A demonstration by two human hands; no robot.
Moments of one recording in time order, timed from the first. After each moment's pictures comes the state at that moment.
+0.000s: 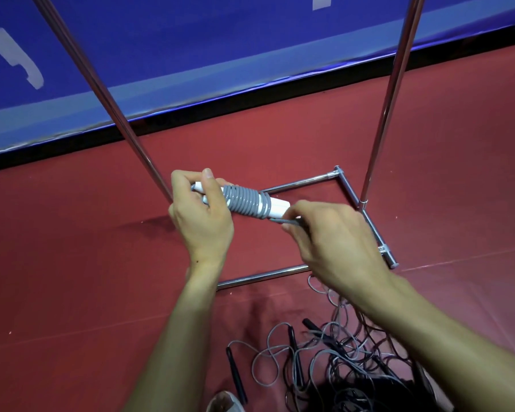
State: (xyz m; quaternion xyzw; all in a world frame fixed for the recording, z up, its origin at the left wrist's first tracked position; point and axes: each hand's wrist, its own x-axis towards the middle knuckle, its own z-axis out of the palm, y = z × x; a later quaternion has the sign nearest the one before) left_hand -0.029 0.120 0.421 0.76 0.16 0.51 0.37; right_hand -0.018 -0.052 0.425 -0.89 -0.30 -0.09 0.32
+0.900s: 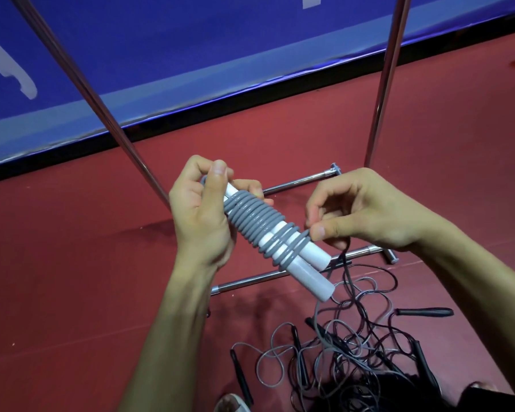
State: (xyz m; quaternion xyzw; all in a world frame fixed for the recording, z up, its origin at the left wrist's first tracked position) left_hand -0.047 0.089 0.466 0.61 0.00 0.30 0.74; right_hand 0.029 -0.093 0.450 -0.58 -0.40 0.29 0.64
